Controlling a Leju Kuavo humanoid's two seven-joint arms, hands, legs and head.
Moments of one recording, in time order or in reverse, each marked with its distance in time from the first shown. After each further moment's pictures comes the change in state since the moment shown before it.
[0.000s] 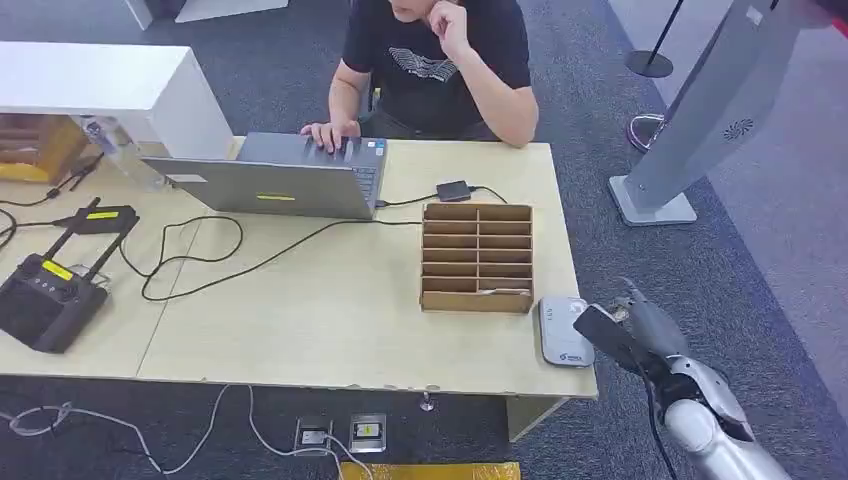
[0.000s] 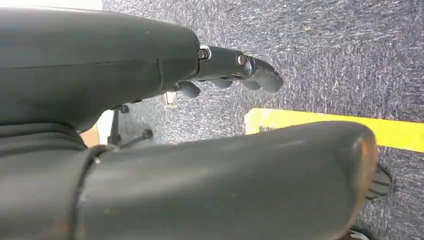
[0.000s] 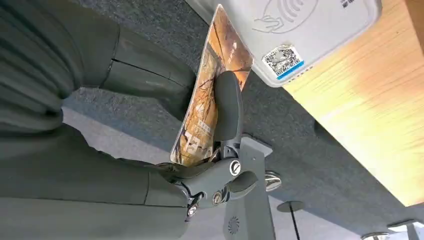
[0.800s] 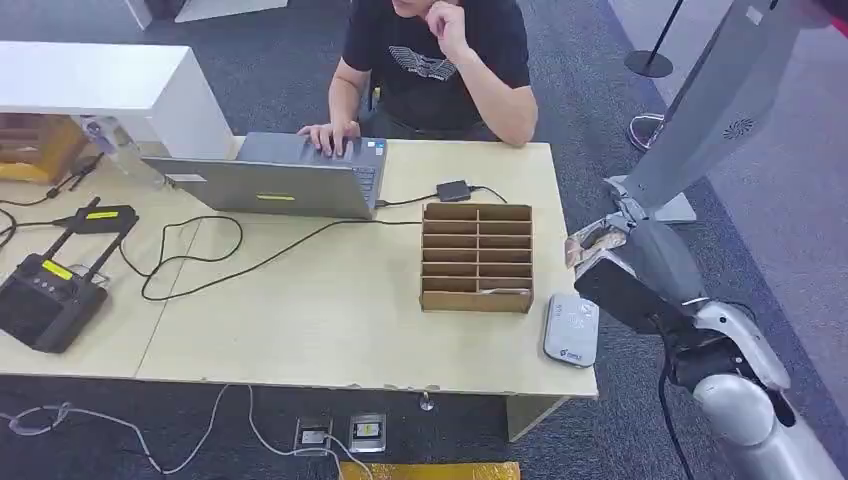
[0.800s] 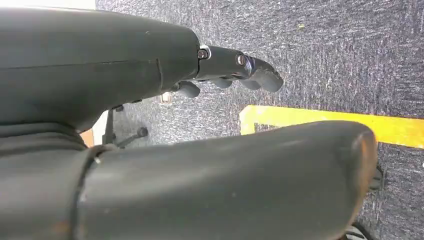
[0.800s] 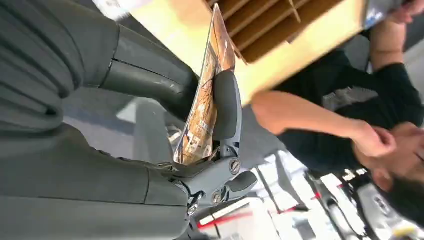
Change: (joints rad) left arm 0.000 -0.002 0.000 0.000 0.009 -0.010 -0.020; right arm -0.078 0.027 -0.109 -0.558 0.012 0.201 0.055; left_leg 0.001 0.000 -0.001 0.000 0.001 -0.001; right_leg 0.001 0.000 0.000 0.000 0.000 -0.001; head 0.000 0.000
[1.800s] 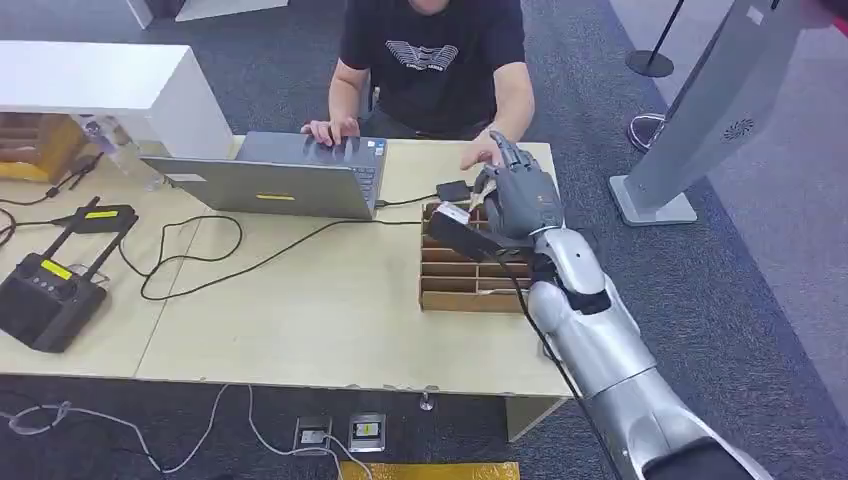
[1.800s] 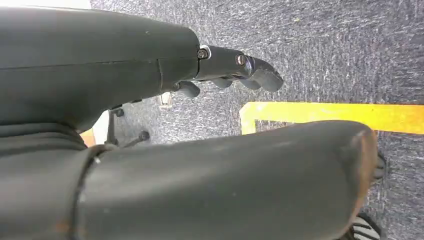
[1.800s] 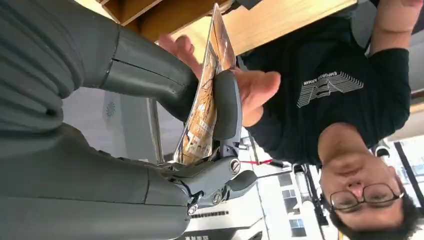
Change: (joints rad) left arm -0.008 -0.004 -0.001 0.000 -0.039 -0.036 0.012; right arm -0.394 0.505 0.155 0.821 0.578 -0.237 -0.180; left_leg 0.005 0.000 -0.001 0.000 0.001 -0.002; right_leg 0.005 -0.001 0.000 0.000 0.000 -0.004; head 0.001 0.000
